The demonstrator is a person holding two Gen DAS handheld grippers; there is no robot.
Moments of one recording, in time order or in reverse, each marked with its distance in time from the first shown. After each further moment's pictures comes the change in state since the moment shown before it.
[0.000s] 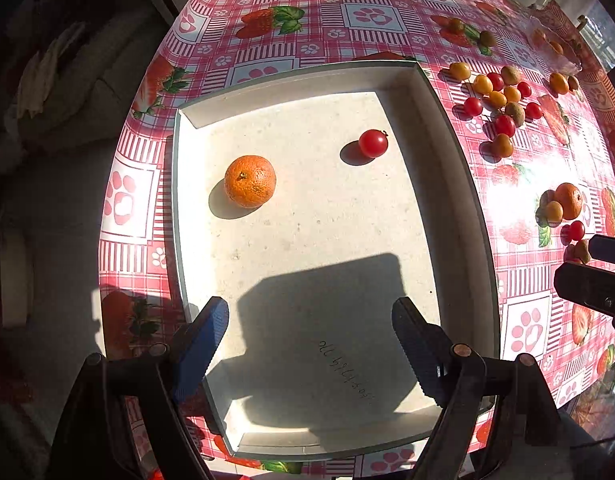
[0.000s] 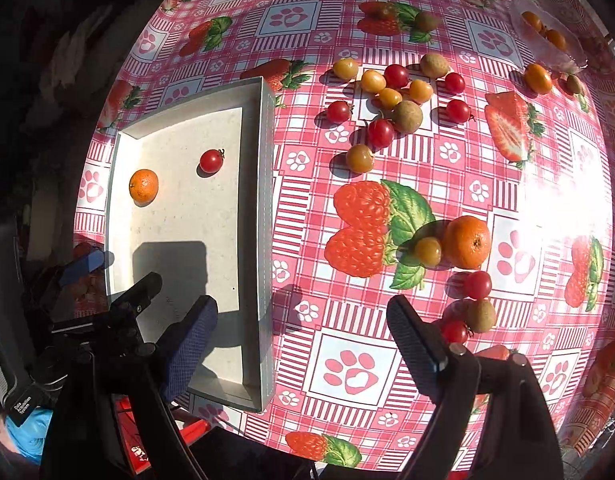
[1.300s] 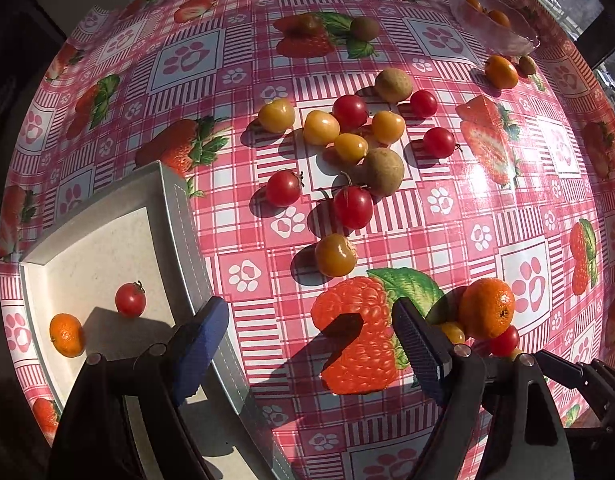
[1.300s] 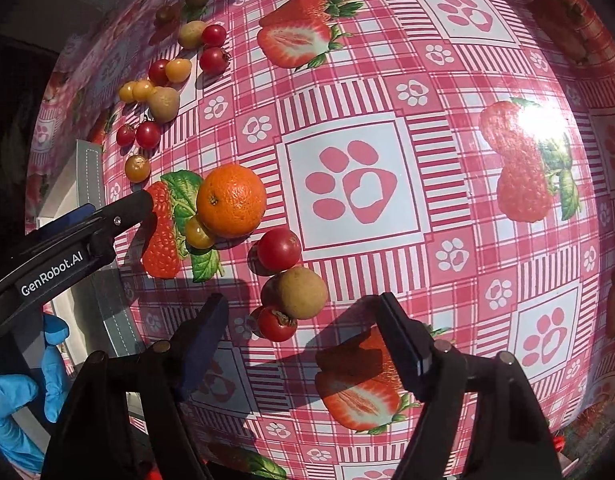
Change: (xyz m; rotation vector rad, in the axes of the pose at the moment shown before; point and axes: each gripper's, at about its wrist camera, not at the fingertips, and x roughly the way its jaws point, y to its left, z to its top) left arm 0.042 -0.133 0.101 0.125 -0.007 -0.086; right arm 0.016 -0.193 -0.021 0.337 -0.023 0.023
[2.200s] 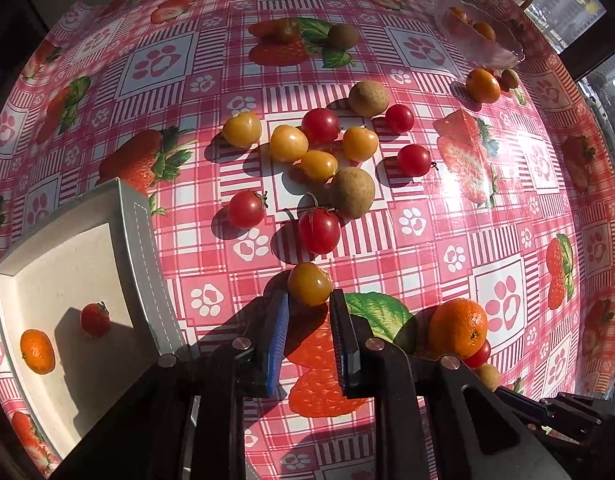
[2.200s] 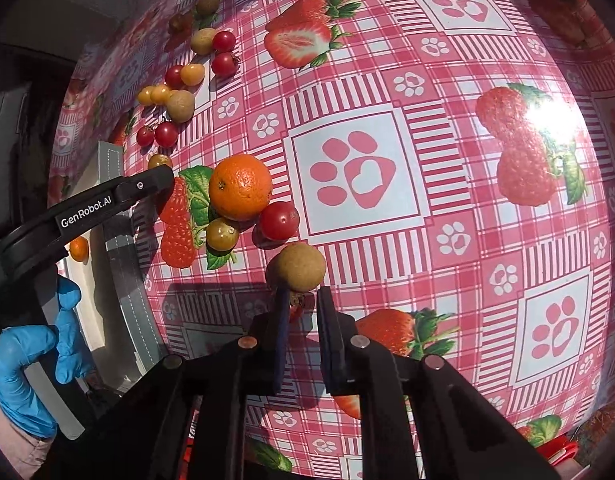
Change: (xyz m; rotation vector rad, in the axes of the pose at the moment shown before) left arm 0.011 -0.003 0.017 -0.003 -0.022 -0.109; right arm 0.006 0.022 -0.022 0.009 -0.009 0.097
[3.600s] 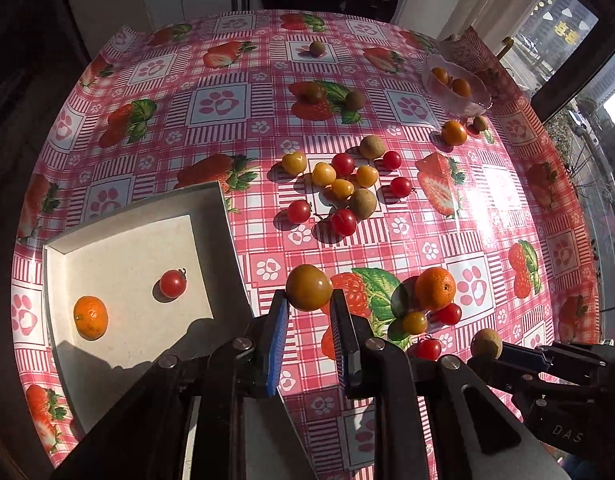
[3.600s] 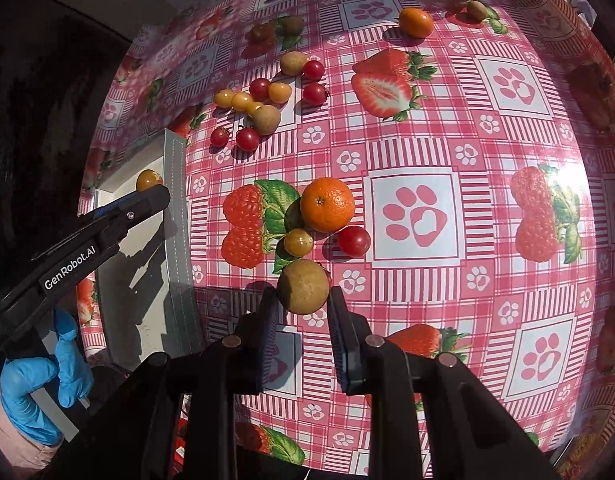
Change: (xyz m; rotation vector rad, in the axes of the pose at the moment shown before) left arm -0.085 0.030 -0.048 -0.048 -0.162 -0.027; right arm -0.040 0.055 -0.015 -0.190 -0.062 0.010
